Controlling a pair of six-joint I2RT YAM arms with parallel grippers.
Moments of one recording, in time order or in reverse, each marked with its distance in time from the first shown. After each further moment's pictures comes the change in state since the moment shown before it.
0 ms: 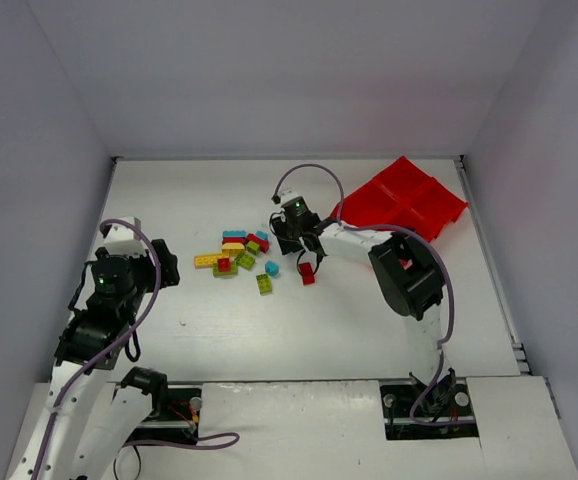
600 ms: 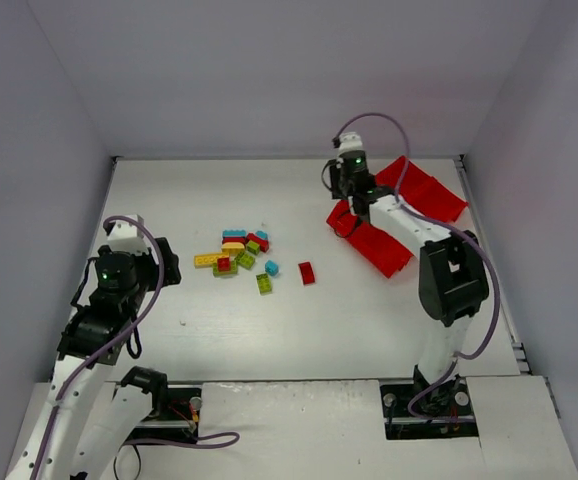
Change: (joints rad) left arm 0.000 0.025 0.000 0.000 0.000 0.003; right arm -0.219 -0.182 0.041 0.031 0.151 -0.103
